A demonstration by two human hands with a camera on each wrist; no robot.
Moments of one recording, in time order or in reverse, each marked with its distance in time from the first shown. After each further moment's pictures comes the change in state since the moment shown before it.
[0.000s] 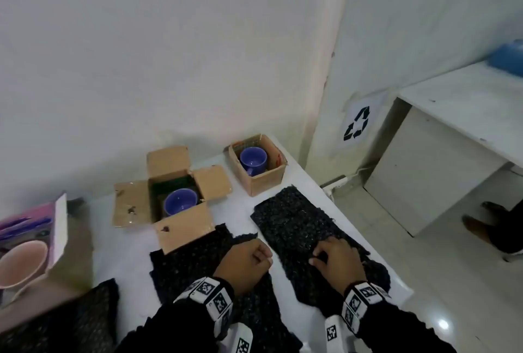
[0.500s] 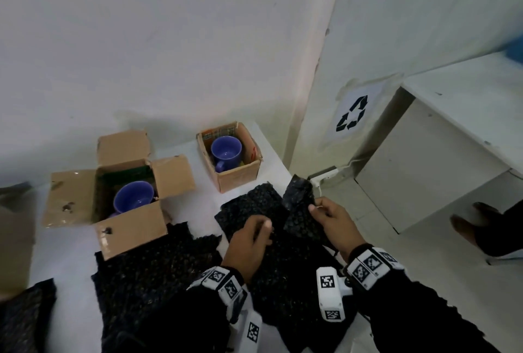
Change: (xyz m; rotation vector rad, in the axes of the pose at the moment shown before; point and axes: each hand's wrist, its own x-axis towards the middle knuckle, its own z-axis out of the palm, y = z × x) left_hand 0.085 0.039 0.070 -0.318 0.234 -0.035; right_hand 0.081 0.048 -0.065 1.055 -0.040 0.069
